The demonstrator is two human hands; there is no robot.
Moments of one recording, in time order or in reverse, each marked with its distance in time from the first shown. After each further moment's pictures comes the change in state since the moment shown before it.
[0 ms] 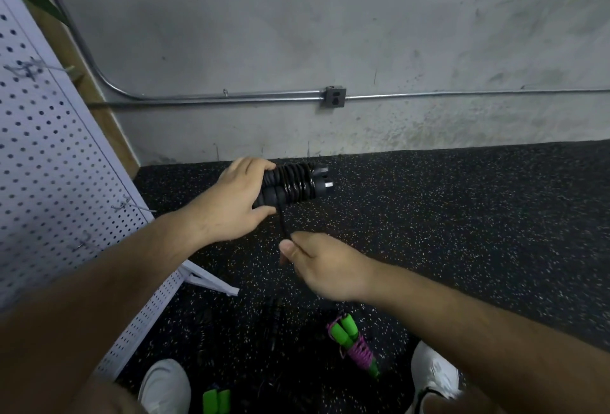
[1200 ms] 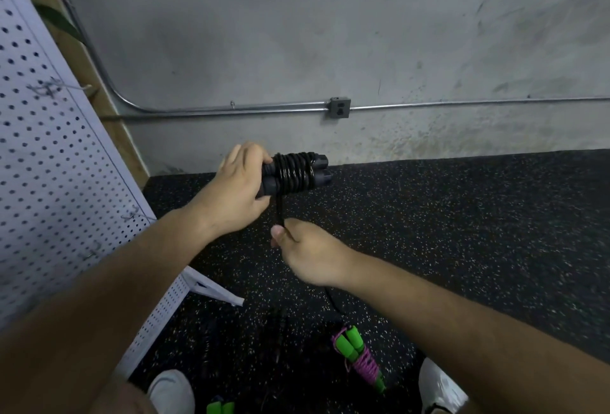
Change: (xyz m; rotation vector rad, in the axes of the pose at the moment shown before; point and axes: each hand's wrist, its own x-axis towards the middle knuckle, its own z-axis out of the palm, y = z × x) left_hand 0.017 -0.013 -0.003 0.121 0.236 0.100; right_hand 0.033 -0.010 -0.002 0.120 0.051 0.065
